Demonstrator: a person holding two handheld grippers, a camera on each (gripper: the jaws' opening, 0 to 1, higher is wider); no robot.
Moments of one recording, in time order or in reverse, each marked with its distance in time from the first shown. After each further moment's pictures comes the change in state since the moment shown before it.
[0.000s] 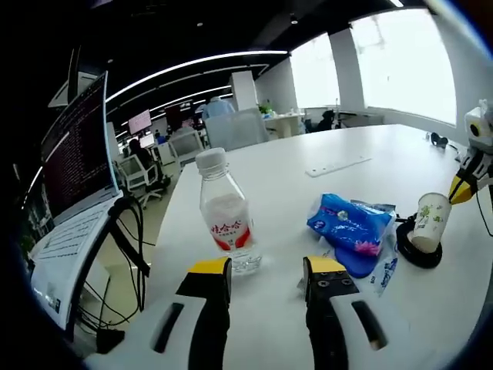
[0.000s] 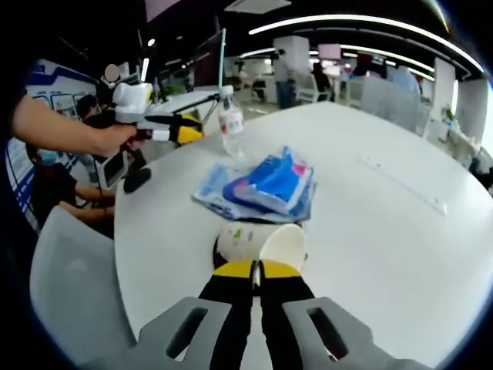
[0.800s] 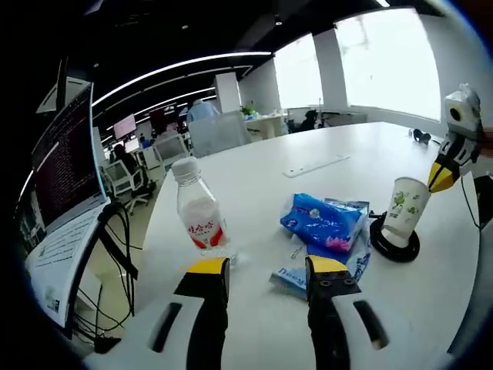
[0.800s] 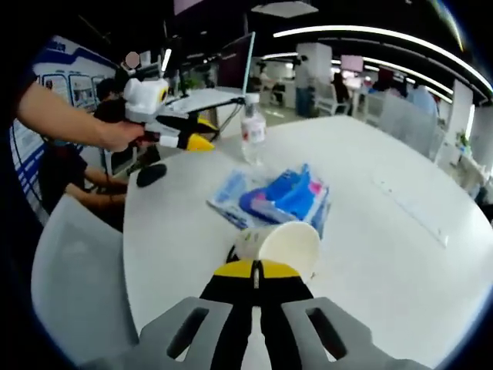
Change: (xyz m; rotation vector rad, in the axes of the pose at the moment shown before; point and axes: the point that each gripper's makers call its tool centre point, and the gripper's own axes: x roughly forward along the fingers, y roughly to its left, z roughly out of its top) left arm -0.020 -0.037 0.002 0.039 0.001 -0.101; right arm -0.008 0.018 0.025 -0.133 -0.006 0.038
